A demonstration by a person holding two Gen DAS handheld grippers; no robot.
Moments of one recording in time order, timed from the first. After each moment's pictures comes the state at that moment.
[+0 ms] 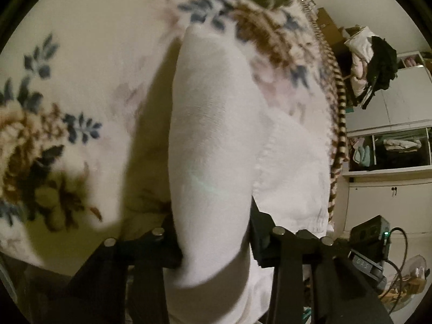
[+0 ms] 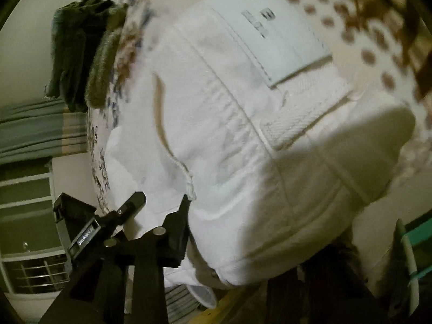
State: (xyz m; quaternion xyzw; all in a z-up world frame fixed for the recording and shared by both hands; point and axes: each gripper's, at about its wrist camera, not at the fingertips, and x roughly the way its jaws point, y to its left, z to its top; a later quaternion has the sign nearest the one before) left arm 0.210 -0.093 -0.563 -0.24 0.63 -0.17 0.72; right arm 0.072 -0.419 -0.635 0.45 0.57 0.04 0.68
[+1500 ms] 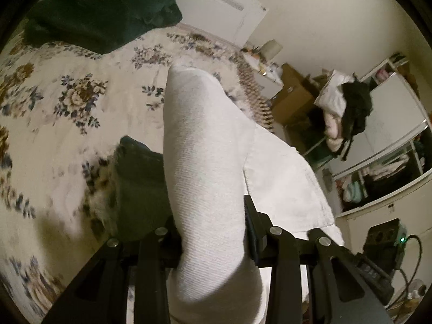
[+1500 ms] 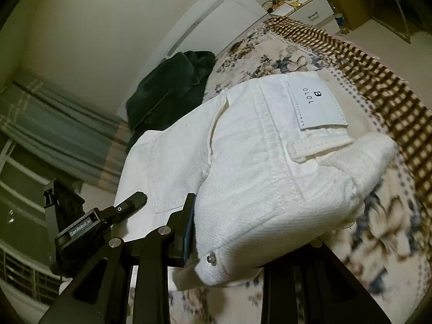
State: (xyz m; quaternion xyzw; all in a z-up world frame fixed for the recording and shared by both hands) left arm 0.672 -0.043 -0.312 -0.17 0.51 -0.22 0.81; right arm 0.562 -0.355 -0.317 0.39 0.41 0.08 0.82
